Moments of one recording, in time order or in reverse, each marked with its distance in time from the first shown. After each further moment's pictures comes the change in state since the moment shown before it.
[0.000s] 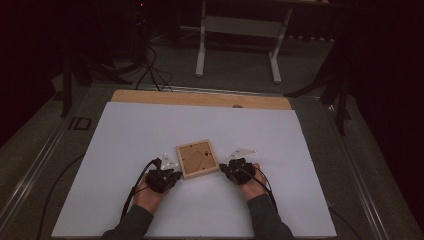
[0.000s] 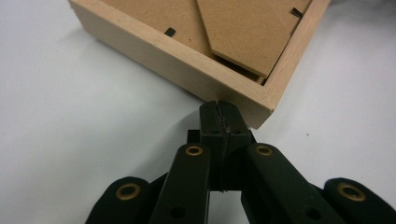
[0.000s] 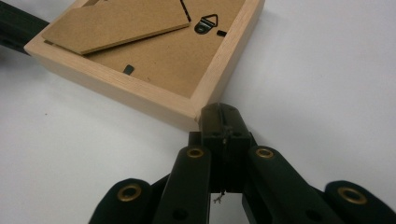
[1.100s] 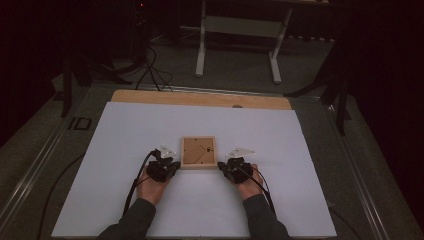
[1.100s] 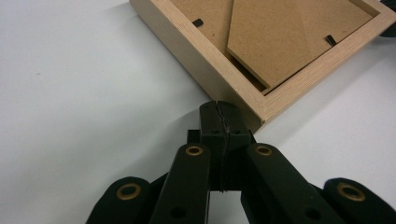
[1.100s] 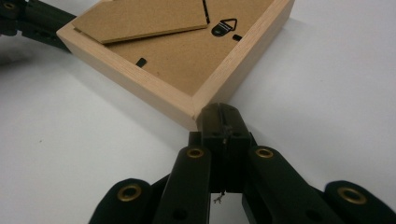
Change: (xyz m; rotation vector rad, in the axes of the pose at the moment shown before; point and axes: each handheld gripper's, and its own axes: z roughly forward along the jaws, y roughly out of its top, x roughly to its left) left arm 0.019 0.016 0.015 -0.018 0.055 -0.099; right arm 0.001 0.002 0.008 -0.043 -0.026 0.069
